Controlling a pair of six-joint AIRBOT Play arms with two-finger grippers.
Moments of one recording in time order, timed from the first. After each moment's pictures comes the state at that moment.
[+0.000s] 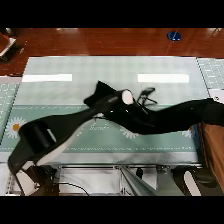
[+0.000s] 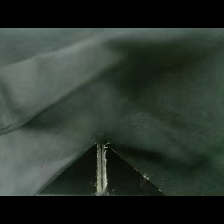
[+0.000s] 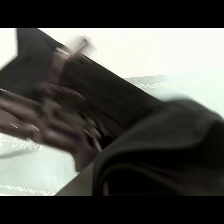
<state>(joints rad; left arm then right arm) -0.90 -1.93 1.61 0.68 -0.98 -1.42 -0.18 -0.50 0.97 -1.08 1.45 1.60</state>
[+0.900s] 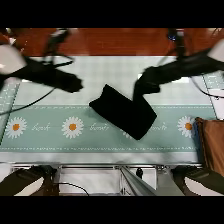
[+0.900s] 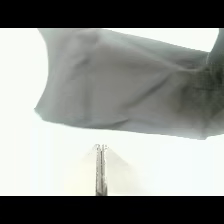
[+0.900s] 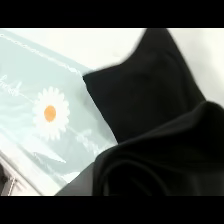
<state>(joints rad) -0.29 -1.05 1.23 1.20 -1.23 -1.45 0.28 -1.28 1.40 -0.92 1.25 1.48</state>
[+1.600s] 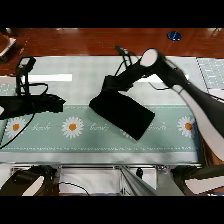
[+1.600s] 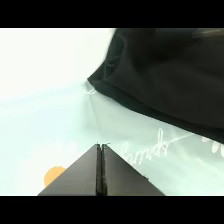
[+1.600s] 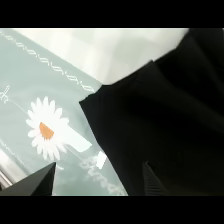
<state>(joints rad) -0.20 -0.75 0.82 1.23 -1.02 -1.48 0.42 -1.63 1.60 -0.91 1.20 1.54</state>
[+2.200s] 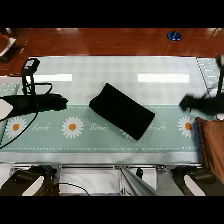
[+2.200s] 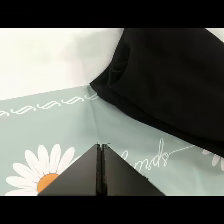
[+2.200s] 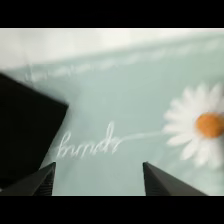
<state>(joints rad) -0.19 -0.79 0.79 1.22 -0.96 -1.52 0.07 -0.69 0.79 -1.50 1.26 1.90</state>
